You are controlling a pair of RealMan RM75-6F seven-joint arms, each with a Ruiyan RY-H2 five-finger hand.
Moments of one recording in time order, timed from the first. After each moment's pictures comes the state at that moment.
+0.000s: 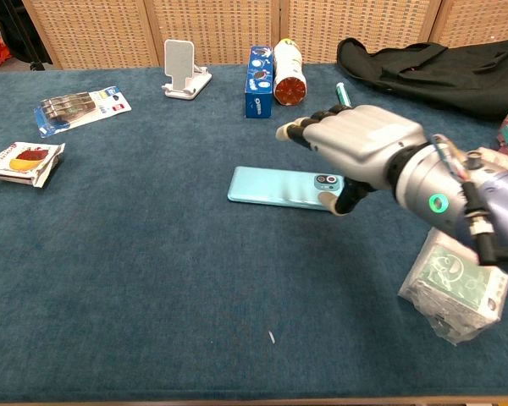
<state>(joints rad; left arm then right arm) -0.01 -0.89 -0.02 -1.81 1.49 1.55 -0.18 0.66 -1.78 0.27 -1.69 -0.94 1.12 -1.12</state>
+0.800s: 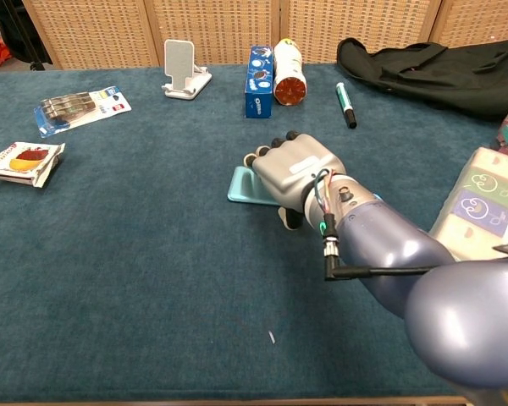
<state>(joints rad) -0.02 -0.85 -0.04 -1.79 1.45 1.50 -0.27 0.88 -2.05 0.29 -1.34 -0.76 1.16 -1.24</state>
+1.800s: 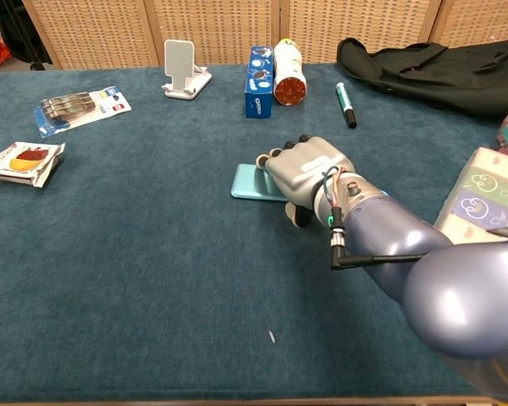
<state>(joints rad) -0.02 -0.86 -0.04 -1.80 1.45 1.50 -0.25 0.91 -2.03 0.28 -1.31 -0.68 1.16 -1.21</state>
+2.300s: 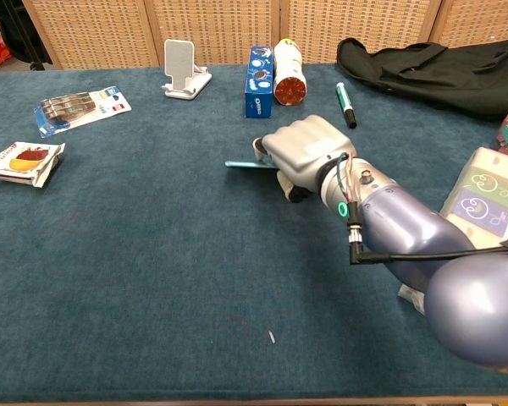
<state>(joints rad) -0.02 -0.86 -0.04 -1.80 1.45 1.49 -0.24 0.90 -2.02 0.24 -1.21 -0.92 1.13 -0.94</state>
